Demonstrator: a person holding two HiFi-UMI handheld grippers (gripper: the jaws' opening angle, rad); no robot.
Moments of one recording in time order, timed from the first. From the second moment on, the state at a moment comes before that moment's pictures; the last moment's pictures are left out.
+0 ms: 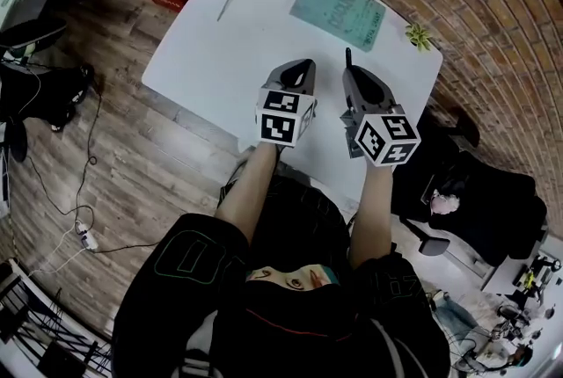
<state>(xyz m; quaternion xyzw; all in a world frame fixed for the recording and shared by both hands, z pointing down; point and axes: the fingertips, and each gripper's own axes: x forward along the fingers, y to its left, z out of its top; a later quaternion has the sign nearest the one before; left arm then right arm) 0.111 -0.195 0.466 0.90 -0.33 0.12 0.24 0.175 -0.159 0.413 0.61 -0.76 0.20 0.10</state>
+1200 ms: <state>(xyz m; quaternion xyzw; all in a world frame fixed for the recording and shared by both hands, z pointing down) 0.147 -0.140 0.476 0.90 -0.33 0.13 0.25 0.268 -0.093 0.431 0.65 -0.73 0.20 0.04</state>
